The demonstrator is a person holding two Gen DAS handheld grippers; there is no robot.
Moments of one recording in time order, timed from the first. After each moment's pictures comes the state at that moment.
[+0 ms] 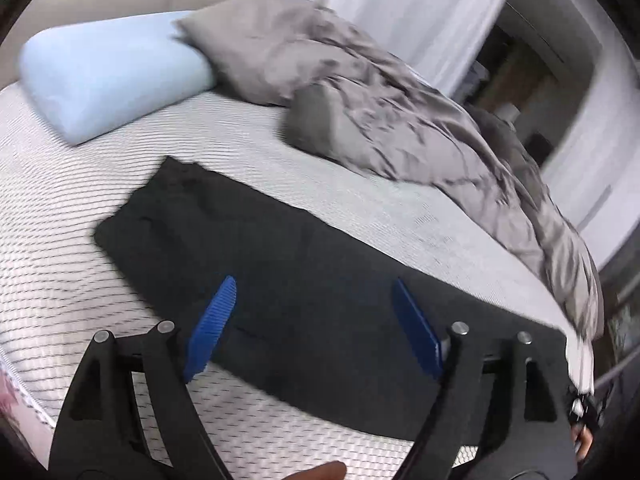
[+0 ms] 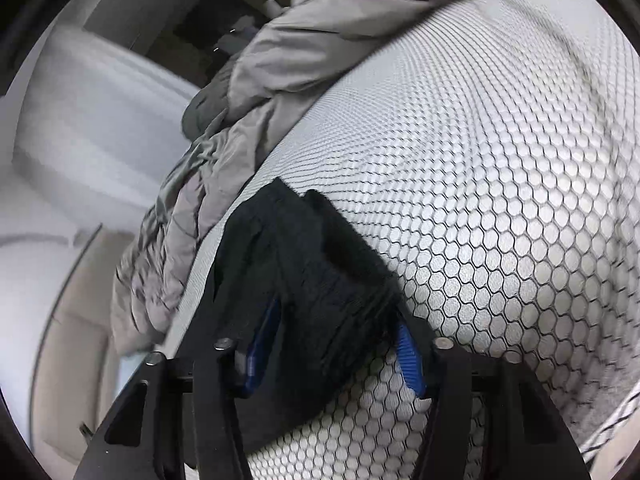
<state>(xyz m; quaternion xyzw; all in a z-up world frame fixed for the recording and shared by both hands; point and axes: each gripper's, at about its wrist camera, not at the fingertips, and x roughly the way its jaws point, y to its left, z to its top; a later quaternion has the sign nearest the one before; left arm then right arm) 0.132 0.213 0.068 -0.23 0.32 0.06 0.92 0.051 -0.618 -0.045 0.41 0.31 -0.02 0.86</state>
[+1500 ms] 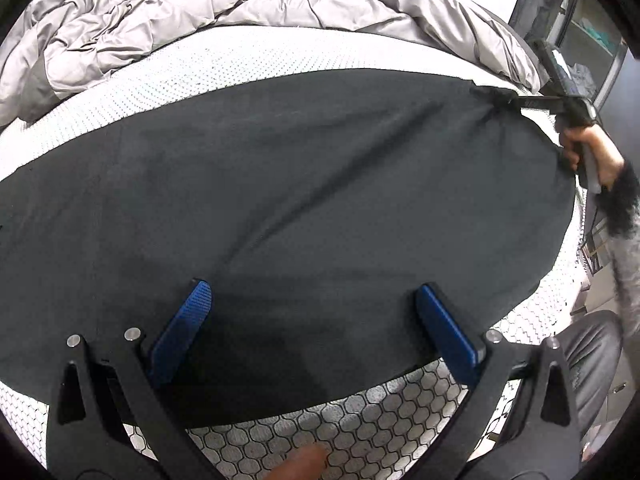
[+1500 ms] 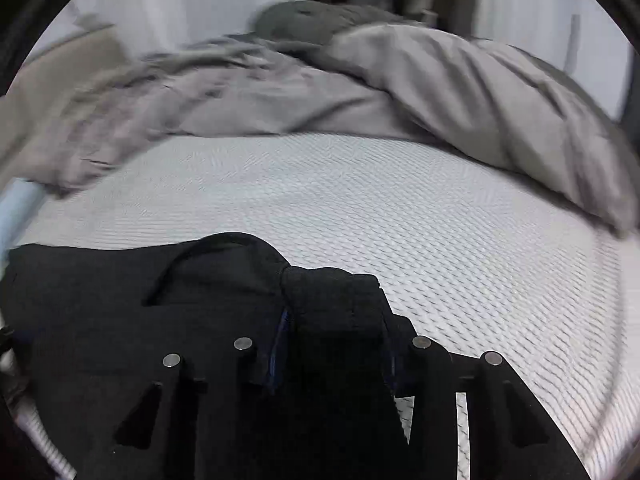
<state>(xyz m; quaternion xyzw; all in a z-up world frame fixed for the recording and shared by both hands) 0.162 -0.086 -0.025 0.02 0.47 -0.20 0.86 0.215 -0.540 0.002 -0.04 0.42 -0.07 0.90</state>
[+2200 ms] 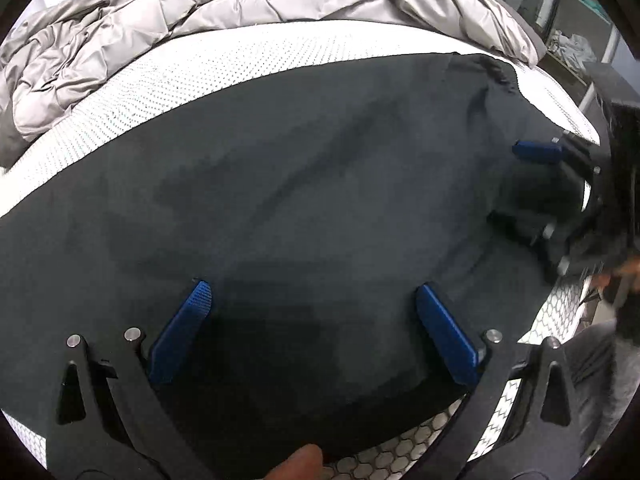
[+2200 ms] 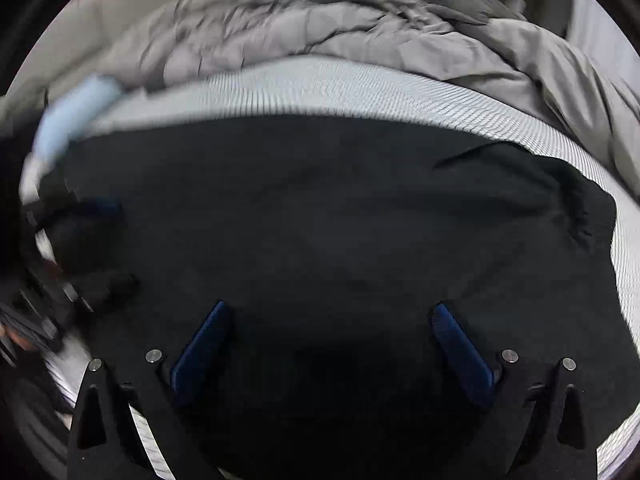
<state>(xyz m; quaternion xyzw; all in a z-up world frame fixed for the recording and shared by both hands) 0.180 -0.169 -0.026 0.07 0.47 -0.20 0.86 0.138 -0.372 -0.050 -0.11 0.42 0.10 0.89</state>
